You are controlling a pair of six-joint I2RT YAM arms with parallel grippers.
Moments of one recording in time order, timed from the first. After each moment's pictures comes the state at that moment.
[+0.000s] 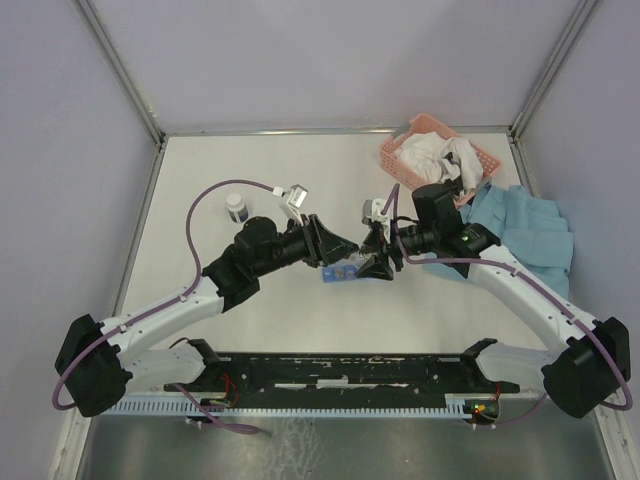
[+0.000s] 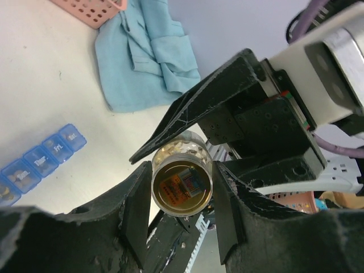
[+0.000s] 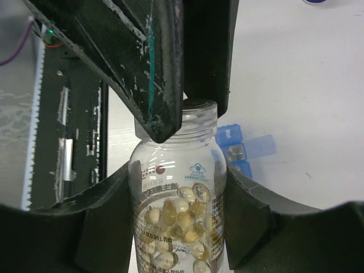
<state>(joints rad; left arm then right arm) -0.82 1.11 0.73 0.25 0.24 -0.84 0.55 1.19 0.97 -0.45 -0.85 -0.49</state>
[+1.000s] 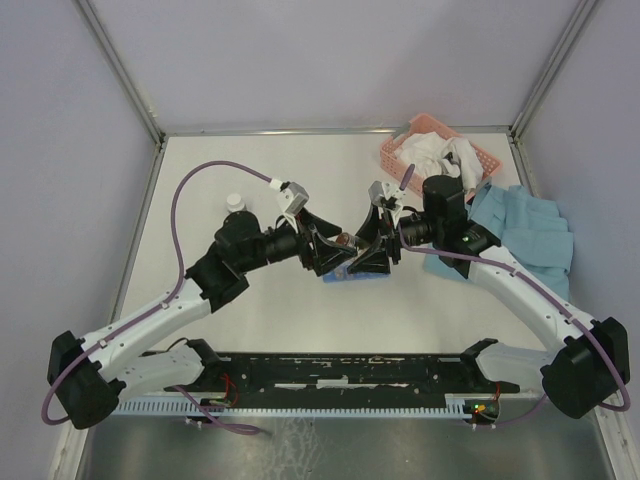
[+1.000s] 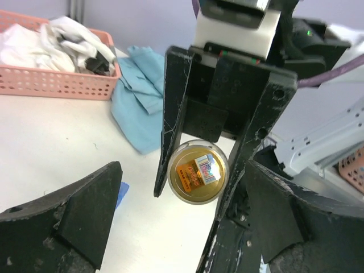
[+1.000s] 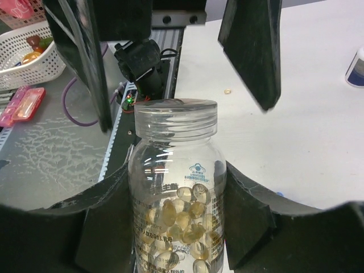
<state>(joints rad) -0.79 0.98 0.81 0.21 0.37 -0.38 0.52 1.19 0.95 -0.10 -1.17 -0.08</state>
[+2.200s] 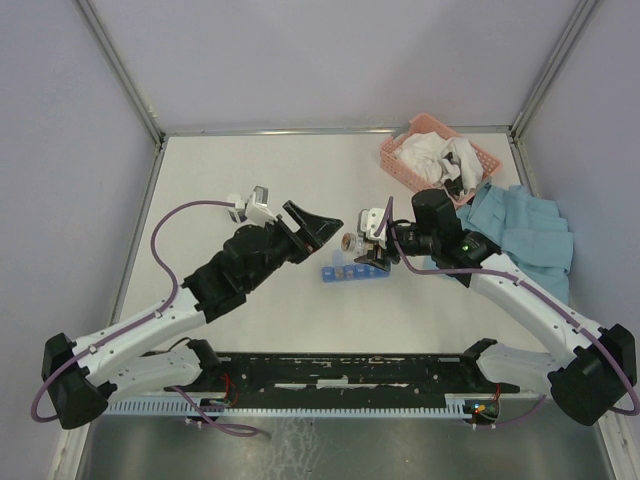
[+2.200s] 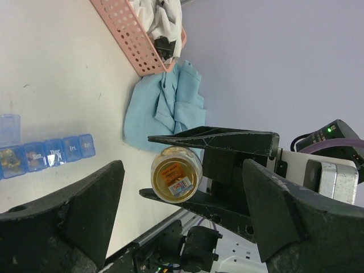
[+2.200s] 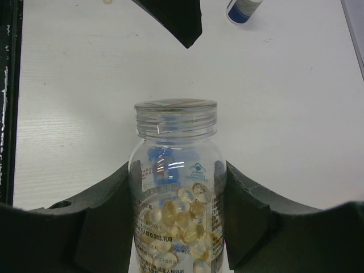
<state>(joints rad) -0.90 0.96 0.78 0.01 -0.24 -1.14 0.59 1.14 0.92 -0.32 -0.66 -0.67</state>
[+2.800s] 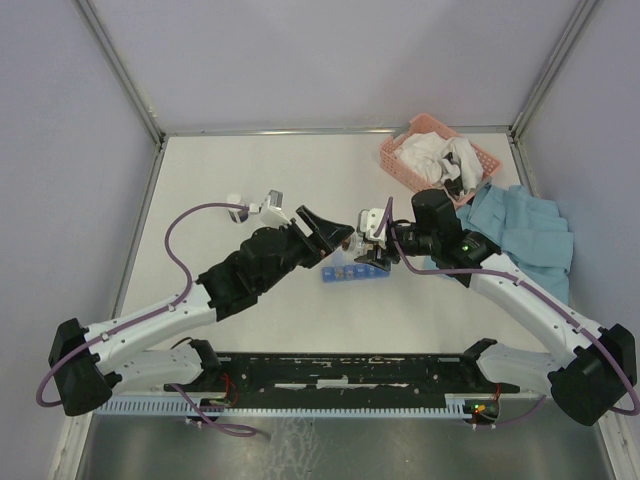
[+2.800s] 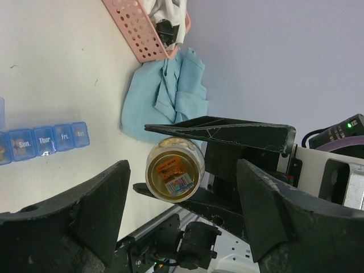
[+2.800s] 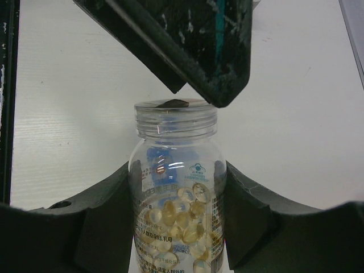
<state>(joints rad) -0.97 1.05 0.80 0.03 -0.28 -1.19 0.60 1.14 0.92 -0.32 -0.64 -0.68</state>
